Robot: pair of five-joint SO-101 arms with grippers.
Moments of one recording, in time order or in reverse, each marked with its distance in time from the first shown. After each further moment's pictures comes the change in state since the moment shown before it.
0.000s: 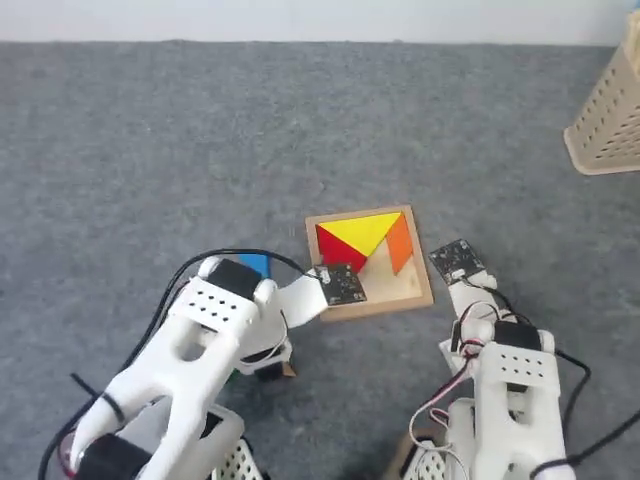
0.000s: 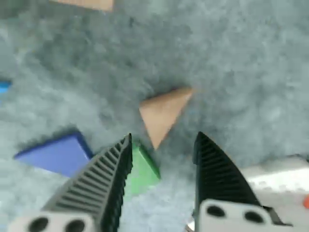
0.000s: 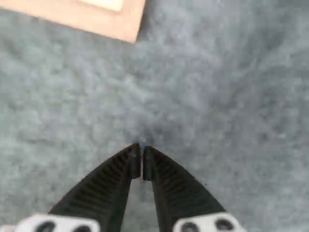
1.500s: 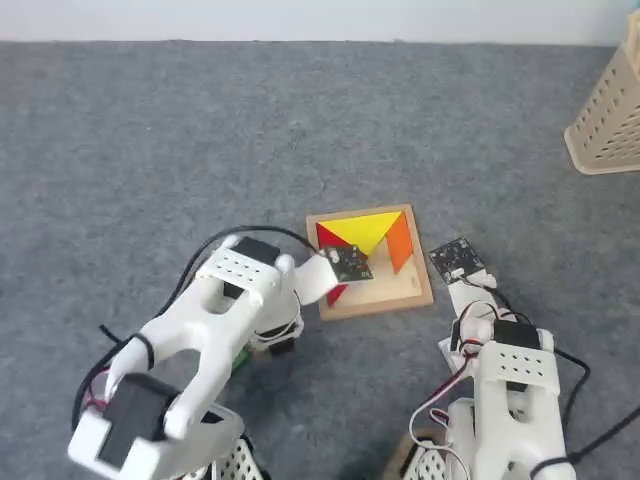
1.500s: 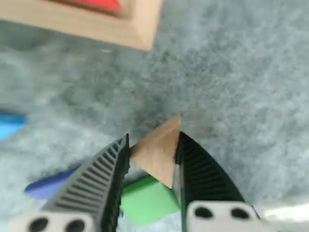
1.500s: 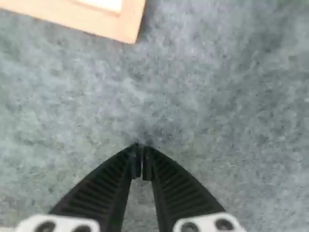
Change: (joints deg) left arm -1.0 17.5 -8.6 -6.4 1.1; right arm -0.3 0.5 0.0 -1.1 0.0
